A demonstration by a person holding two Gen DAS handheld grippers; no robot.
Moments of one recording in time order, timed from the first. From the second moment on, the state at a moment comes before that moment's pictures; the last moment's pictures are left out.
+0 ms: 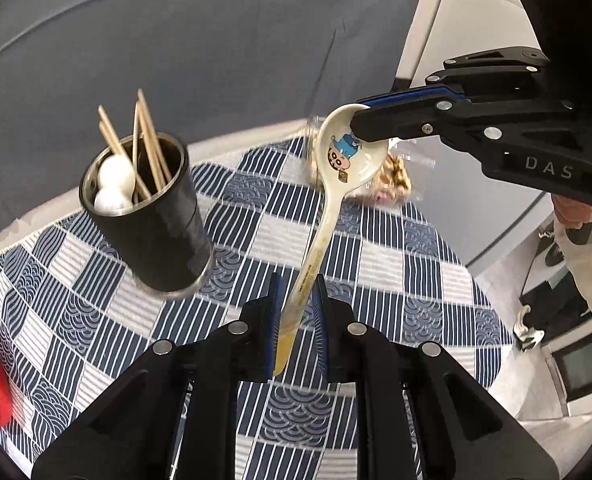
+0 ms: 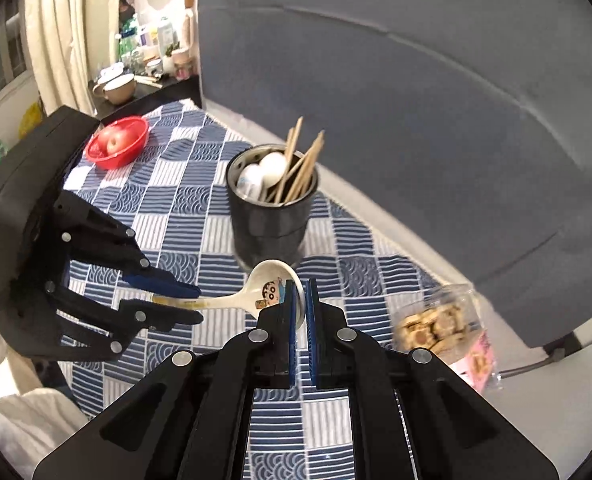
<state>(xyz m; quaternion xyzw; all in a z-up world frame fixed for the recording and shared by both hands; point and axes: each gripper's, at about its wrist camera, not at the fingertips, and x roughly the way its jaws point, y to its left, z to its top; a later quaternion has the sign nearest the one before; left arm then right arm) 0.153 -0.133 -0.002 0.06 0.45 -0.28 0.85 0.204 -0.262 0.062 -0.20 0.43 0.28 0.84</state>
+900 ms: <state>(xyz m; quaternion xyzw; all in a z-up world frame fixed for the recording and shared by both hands) 0.274 -0.094 0.047 0.06 0.43 -0.29 0.85 0.305 -0.208 0.132 -0.21 0.37 0.28 0.86</state>
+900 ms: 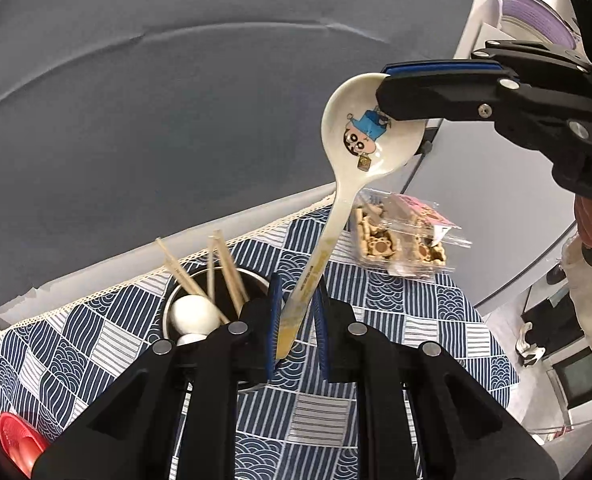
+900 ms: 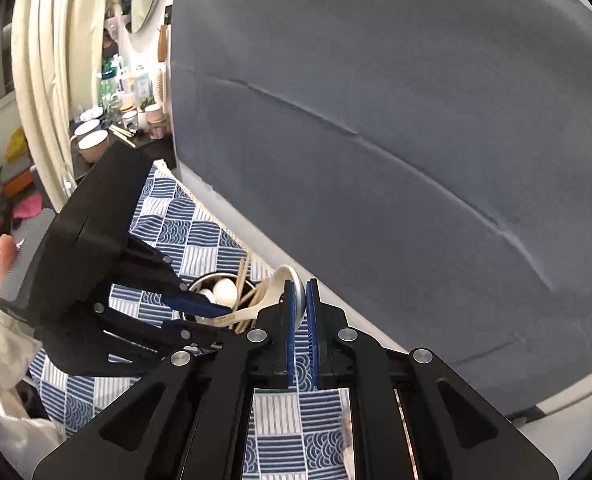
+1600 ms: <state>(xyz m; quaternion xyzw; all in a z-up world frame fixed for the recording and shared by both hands) 0.296 -0.061 -0.019 0.03 0.47 -0.30 0.83 0.319 -0.156 0.078 -0.23 0.41 0.31 0.83</state>
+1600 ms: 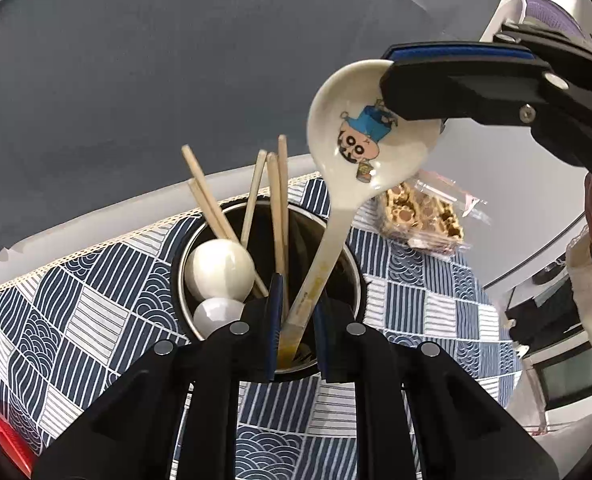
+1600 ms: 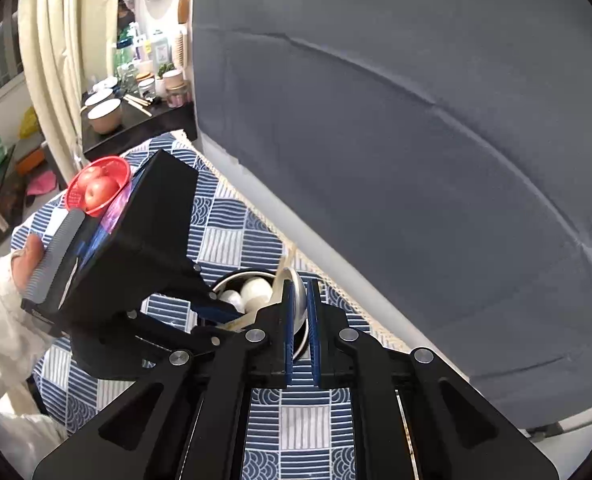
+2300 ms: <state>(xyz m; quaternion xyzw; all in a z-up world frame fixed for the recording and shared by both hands) 0.255 -0.032 -0.007 0.05 0.40 -0.27 0.87 0.302 -0.176 0.041 -0.16 0.44 0.29 0.83</state>
